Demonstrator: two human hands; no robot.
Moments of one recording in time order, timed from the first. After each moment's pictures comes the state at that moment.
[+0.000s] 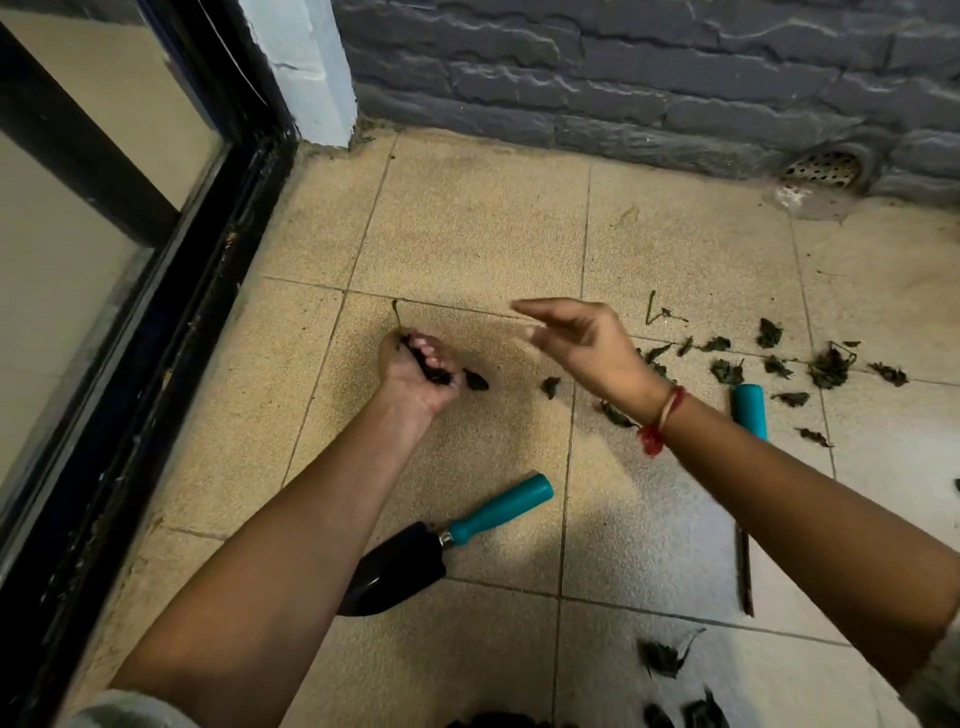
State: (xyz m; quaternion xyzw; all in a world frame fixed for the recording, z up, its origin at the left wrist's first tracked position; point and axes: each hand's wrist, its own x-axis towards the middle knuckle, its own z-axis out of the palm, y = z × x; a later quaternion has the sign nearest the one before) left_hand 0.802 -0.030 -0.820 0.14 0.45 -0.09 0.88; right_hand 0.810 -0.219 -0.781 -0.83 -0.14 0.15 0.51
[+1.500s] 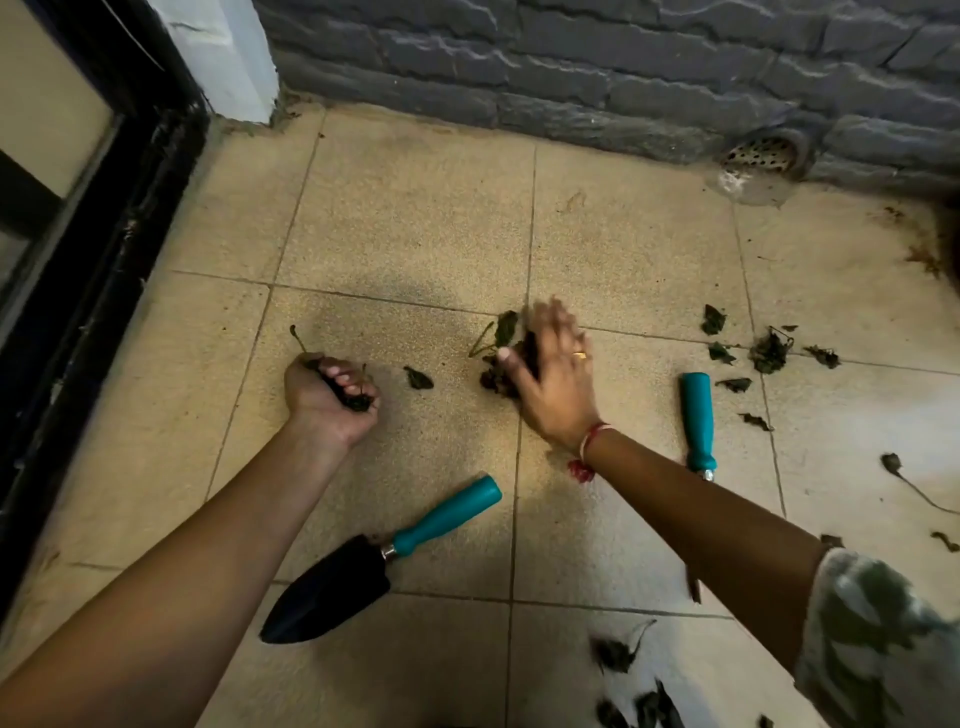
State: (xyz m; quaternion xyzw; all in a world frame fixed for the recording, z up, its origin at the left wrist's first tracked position) left_hand 0.788 -0.019 -0.837 0.21 0.46 -0.07 0.86; right_hand 0.798 -0.254 -0.872 -0.96 -0.03 0.04 0.27
